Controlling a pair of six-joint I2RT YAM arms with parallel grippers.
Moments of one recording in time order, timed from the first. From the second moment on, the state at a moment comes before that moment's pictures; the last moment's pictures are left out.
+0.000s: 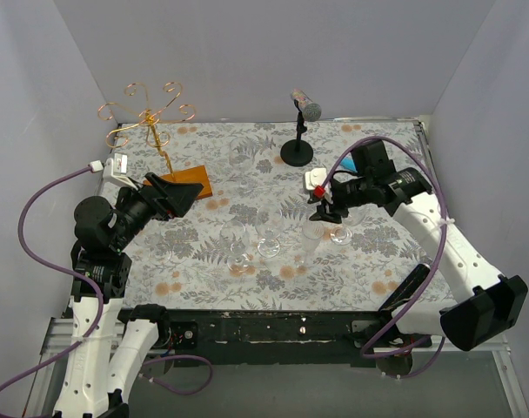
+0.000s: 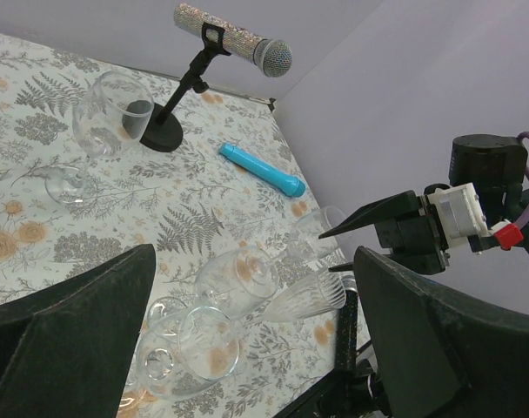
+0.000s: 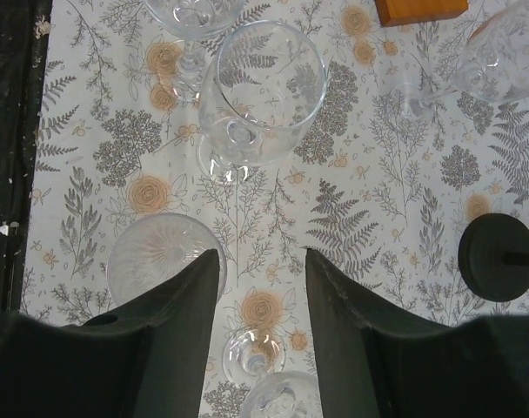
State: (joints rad) left arm -0.07 0.63 0.93 -0.29 0.50 -0.70; right arm 0.47 1.27 1.30 -0.92 -0.78 -1.02
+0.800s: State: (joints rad) left arm -0.07 0.62 0.93 -0.29 0.51 -0.70; right arm 0.52 1.32 1.29 -0.96 -0.69 -1.02
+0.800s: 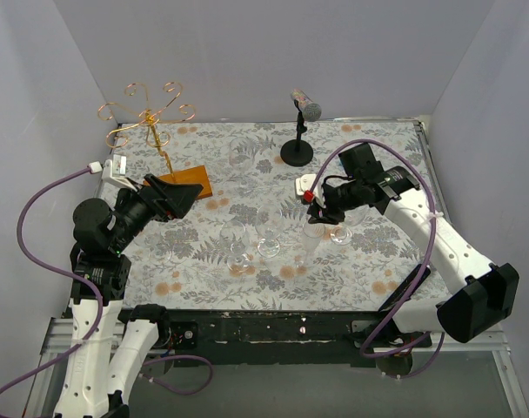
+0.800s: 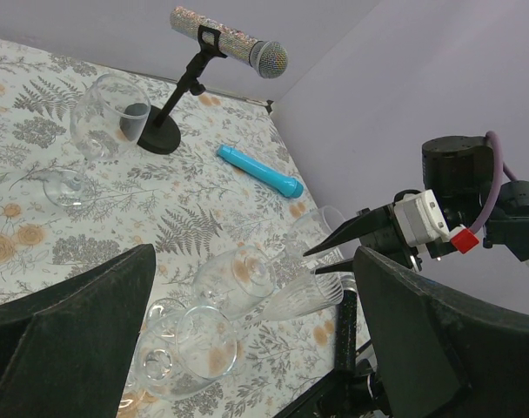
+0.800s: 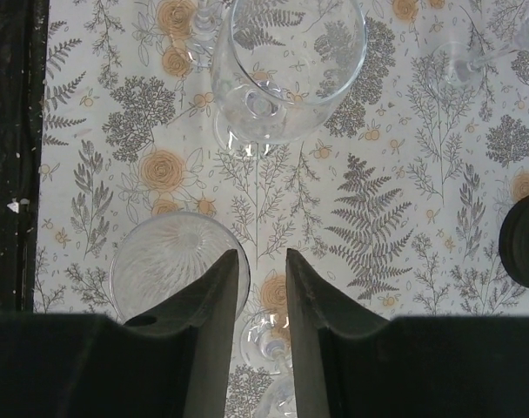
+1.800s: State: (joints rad) left arm -0.07 0.61 0.93 -0.29 0.53 -0.71; right arm 0.44 1.32 1.38 -1.01 -0.77 -0.95
